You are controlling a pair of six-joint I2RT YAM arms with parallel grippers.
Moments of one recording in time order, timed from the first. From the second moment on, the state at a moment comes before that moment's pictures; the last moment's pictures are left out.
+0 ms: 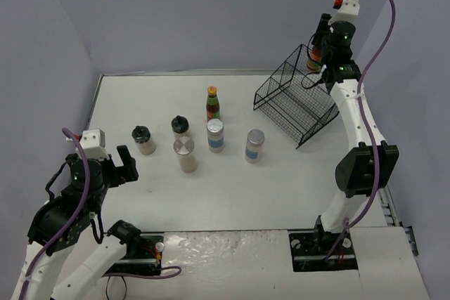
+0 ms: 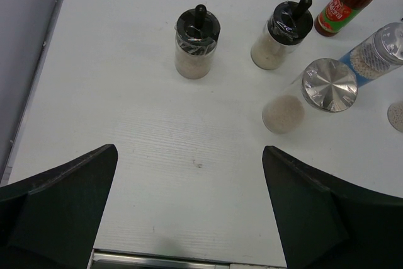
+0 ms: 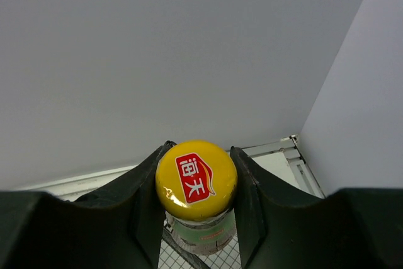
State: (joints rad) left arm -0.44 0.51 1.03 -1.04 -0.45 -0.36; right arm 0.06 1.77 1.79 -0.04 0.26 0.05
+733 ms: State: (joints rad) left arm -0.44 0.54 1.00 -1.04 -0.45 -0.41; right arm 0.04 1.93 1.49 0.16 0.29 0.11
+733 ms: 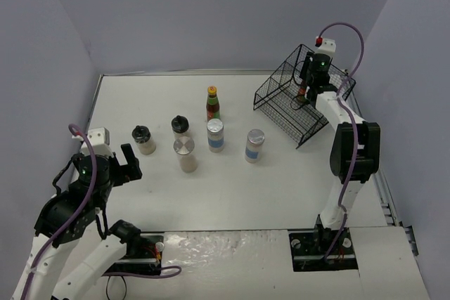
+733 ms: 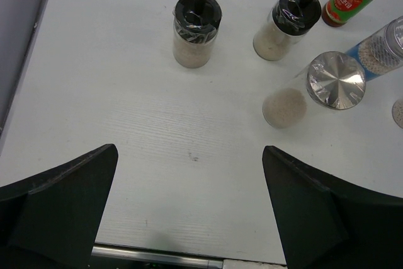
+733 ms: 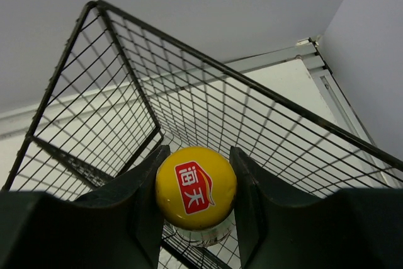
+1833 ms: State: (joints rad) left arm -0.44 0.60 1.00 -1.03 -0.43 -0.43; right arm 0.23 1.63 1.51 0.04 -0.18 0.06
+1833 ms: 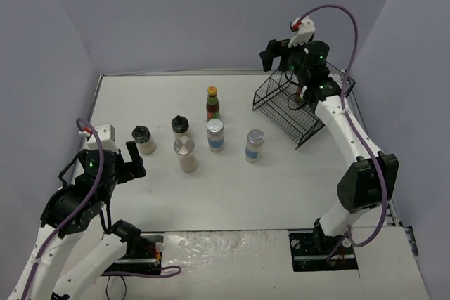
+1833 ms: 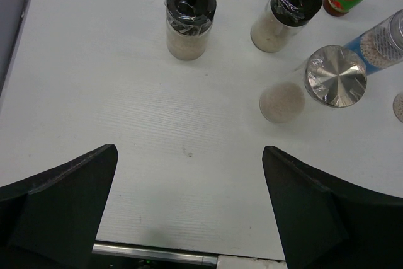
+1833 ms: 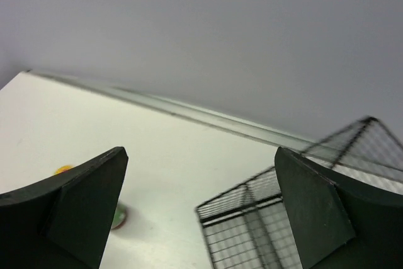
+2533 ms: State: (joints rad) left arm -0.44 0.63 1.04 -1.04 -0.42 -0.43; right arm 0.54 2.04 1.51 0.13 -0.32 0.01
